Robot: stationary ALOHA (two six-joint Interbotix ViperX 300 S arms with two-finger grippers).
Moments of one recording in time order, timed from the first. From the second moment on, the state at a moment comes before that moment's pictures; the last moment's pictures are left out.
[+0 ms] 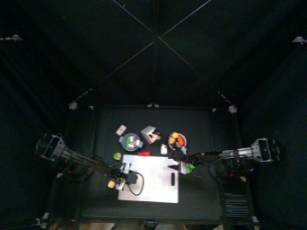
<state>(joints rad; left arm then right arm) -0.28 -0.16 0.81 0.21 0.30 -0.14 -0.04 -0.33 0.96 -0.69 -0.01 0.81</state>
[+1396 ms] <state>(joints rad) -0.06 -0.36 1.16 -0.01 0.28 -0.15 -0.05 -0.30 0.96 -0.69 0.00 0.81</state>
